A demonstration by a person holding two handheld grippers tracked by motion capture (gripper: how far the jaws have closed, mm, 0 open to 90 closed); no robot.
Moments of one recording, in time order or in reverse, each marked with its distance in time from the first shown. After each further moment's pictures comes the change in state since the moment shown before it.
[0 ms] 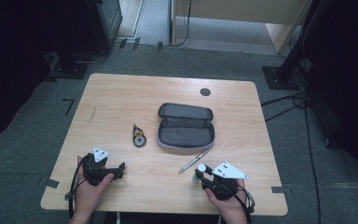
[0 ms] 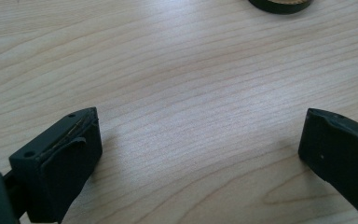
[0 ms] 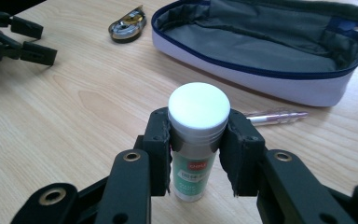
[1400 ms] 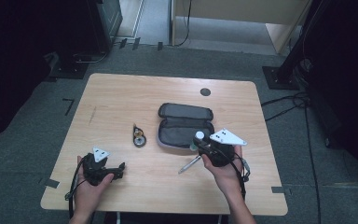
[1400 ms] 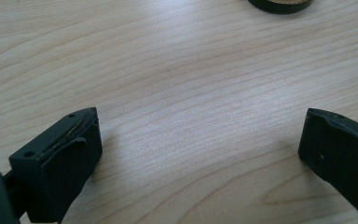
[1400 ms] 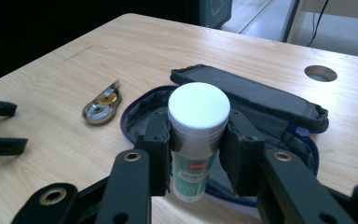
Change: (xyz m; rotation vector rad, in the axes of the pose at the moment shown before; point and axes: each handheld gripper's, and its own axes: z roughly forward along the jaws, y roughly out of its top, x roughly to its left) left arm 0.000 0.000 0.000 -0.001 0.000 -0.001; right arm -0.020 0.086 0.025 -0.100 -0.050 0.008
